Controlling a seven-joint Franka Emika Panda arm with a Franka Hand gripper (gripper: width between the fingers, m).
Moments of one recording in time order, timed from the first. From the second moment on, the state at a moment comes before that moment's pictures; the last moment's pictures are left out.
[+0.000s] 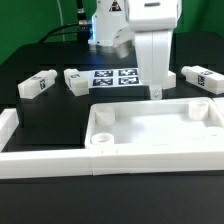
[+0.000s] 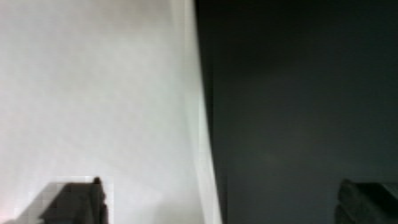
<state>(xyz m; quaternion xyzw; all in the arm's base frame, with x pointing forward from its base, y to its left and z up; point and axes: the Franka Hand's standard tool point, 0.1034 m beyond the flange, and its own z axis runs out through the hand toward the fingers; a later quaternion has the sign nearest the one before) 0.530 0.048 0.059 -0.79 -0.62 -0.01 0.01</state>
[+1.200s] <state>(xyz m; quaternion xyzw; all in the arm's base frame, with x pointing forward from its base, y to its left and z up) 0.505 0.162 0.087 -0.97 -0.24 0.00 0.01</state>
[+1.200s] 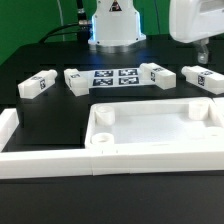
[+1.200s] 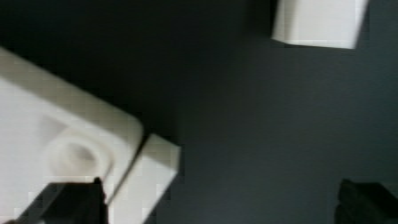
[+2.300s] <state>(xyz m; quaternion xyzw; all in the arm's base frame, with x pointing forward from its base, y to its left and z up) 0.472 0.180 0.062 -0.94 -0.25 0.25 -0.04</state>
